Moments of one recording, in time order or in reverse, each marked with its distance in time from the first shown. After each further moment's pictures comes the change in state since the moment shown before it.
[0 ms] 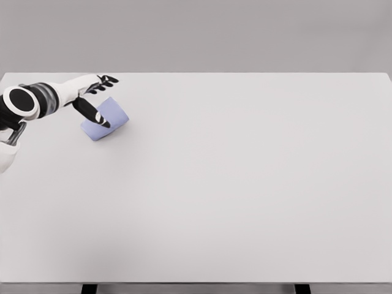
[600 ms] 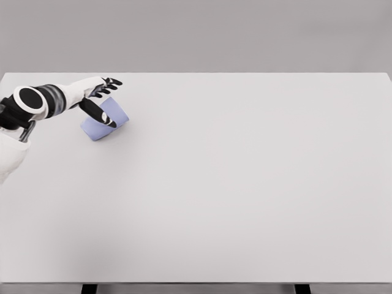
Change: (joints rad) left arm -0.005 -0.071 0.026 0.087 -0.002 0.000 0.000; right arm 0.000 0.000 0.000 0.000 0.000 0.000 0.000
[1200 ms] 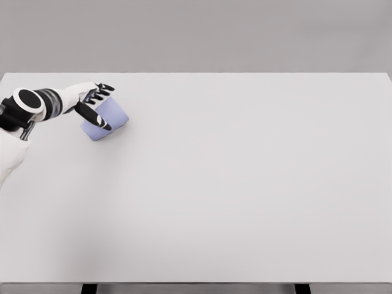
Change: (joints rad) left arm -0.008 -0.021 0.019 0.109 -0.008 0.000 0.000; right arm 0.000 0.000 0.000 0.000 0.000 0.000 0.000
